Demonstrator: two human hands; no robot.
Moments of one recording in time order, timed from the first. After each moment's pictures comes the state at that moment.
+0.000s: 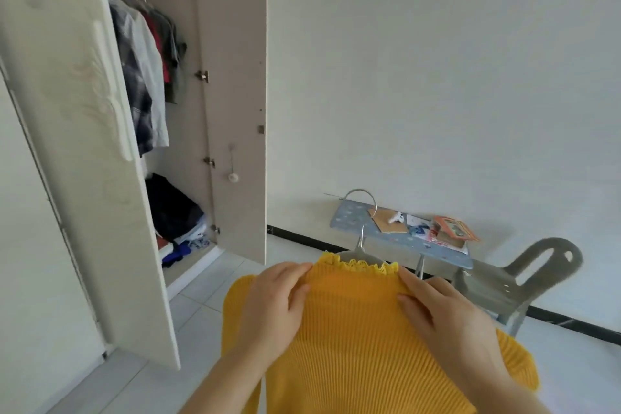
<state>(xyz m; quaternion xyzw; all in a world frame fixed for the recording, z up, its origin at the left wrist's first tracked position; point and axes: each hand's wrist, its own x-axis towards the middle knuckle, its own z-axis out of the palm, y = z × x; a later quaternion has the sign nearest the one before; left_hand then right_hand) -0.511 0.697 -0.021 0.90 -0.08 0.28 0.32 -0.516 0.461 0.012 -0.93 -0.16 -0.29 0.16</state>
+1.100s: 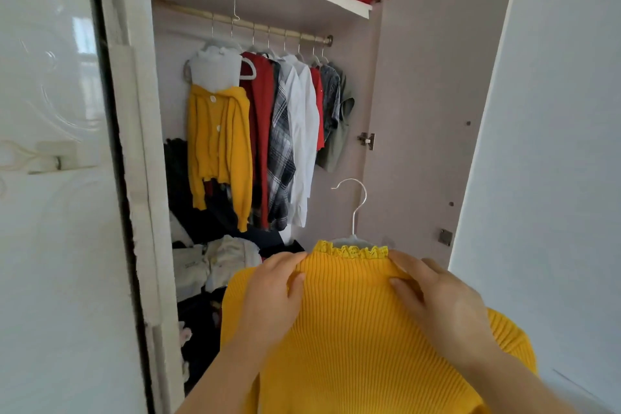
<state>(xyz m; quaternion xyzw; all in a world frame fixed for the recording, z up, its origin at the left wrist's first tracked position) -0.023 1.071 0.032 0.86 0.22 0.42 0.19 0.103 0.883 0.071 -0.82 -0.47 -0.24 0.22</state>
